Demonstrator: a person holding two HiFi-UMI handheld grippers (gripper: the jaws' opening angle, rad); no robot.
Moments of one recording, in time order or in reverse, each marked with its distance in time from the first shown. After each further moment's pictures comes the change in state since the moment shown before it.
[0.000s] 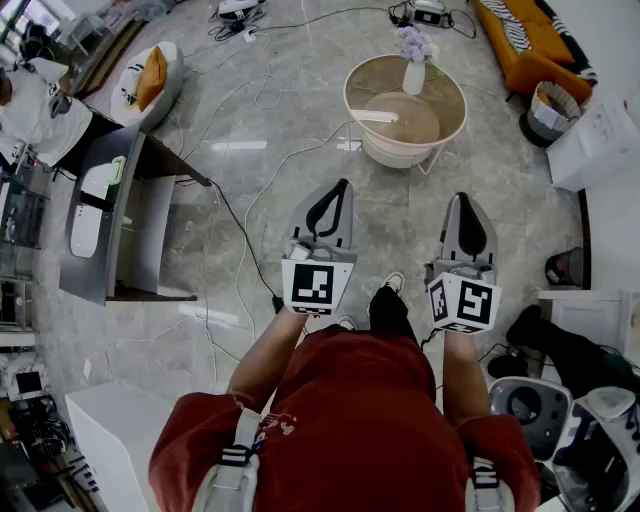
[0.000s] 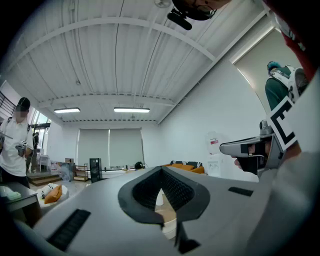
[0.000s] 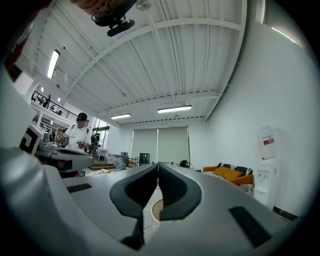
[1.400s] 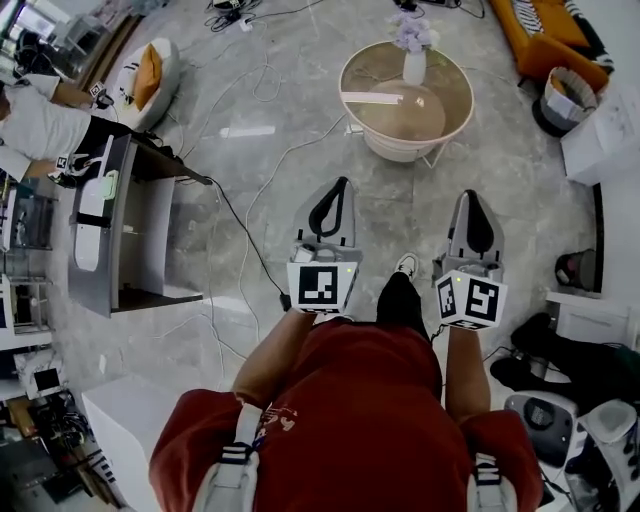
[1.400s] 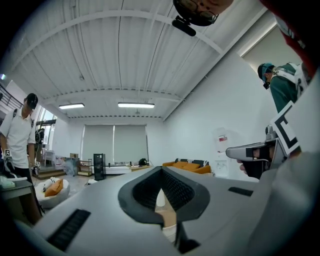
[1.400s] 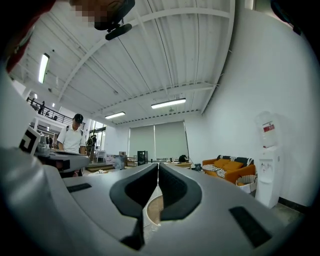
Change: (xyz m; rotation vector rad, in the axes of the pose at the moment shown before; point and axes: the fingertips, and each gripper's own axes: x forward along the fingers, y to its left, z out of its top) left arm 0.096 -0.016 -0.037 -0.042 0.015 0.070; right arm 0.067 -0.081 -0.059 0.082 0.046 -0.006
